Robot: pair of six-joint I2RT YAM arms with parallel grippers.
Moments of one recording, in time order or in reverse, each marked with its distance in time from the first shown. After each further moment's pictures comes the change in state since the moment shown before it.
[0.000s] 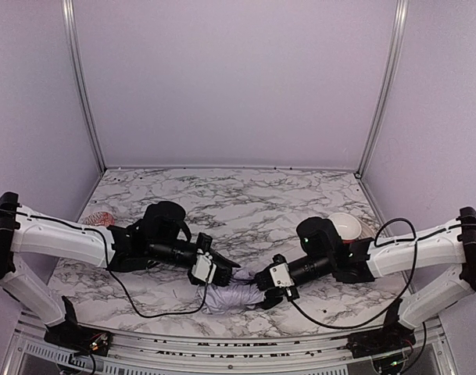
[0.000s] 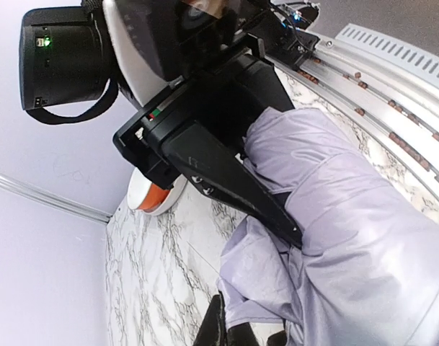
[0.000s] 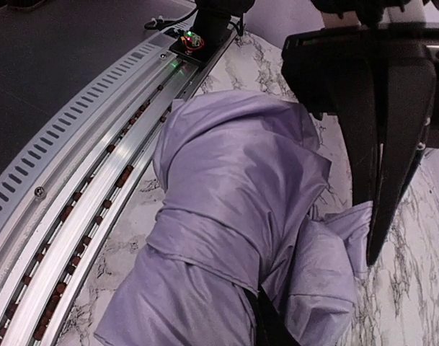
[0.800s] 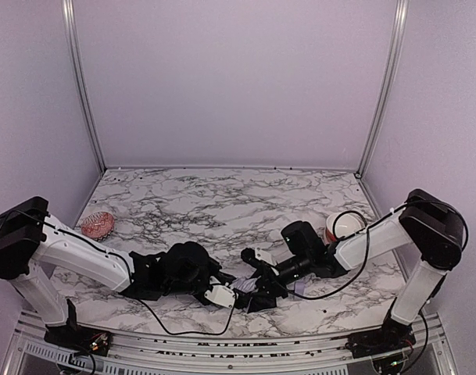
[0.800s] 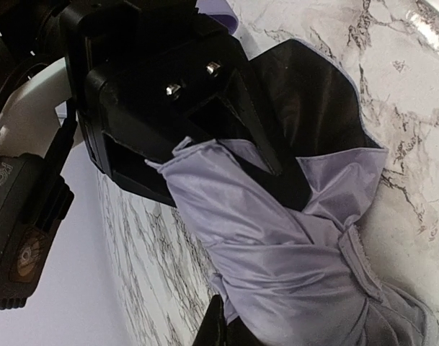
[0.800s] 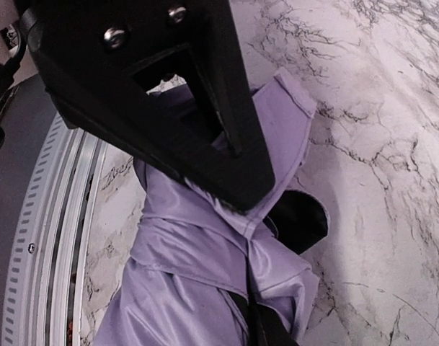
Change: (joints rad) left arm -0.200 0.137 -0.049 0.005 -0.591 0.014; right arm -0.145 0.356 0.056 0.142 -0.085 0.577
